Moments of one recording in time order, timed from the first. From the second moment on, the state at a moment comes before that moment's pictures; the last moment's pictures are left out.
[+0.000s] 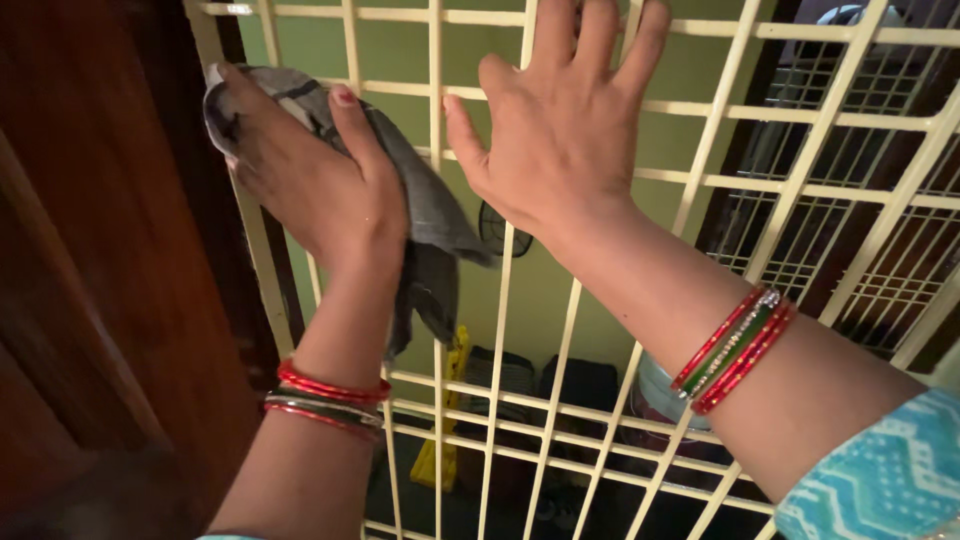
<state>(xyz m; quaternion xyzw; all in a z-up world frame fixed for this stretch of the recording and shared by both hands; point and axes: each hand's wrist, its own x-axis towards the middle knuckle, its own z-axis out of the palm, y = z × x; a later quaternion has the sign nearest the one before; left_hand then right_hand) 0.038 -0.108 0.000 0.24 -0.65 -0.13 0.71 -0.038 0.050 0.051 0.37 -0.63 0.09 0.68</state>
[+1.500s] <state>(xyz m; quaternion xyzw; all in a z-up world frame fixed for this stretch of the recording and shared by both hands) 0.015 -0.063 -0.016 0.06 -0.69 0.00 0.72 -0.038 0.048 0.051 0.39 -0.64 0.13 0.65</state>
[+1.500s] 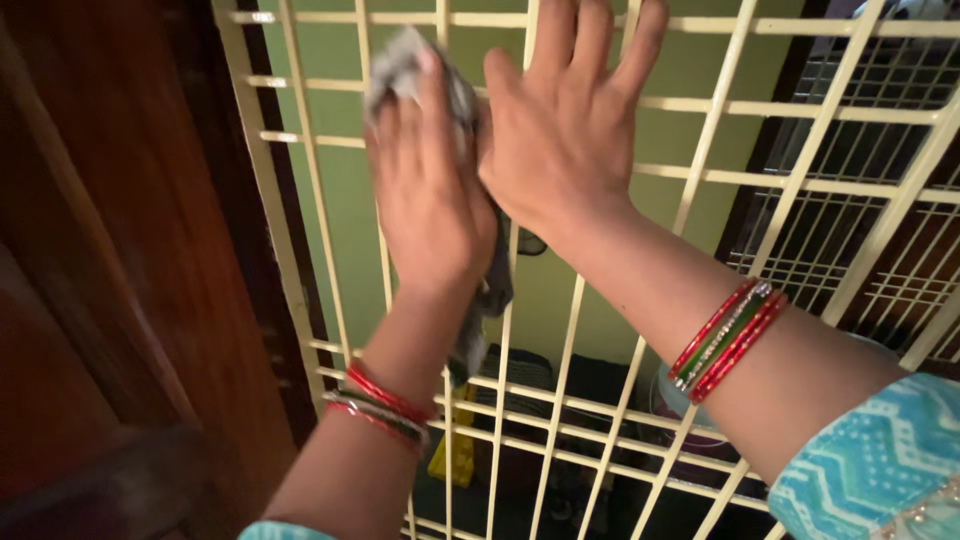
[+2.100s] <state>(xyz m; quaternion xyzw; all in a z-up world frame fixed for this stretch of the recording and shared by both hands) 0.035 -0.084 -0.028 0.07 -0.75 0.05 0.66 -0.043 0.048 0.049 0.41 -0.63 0.15 0.64</state>
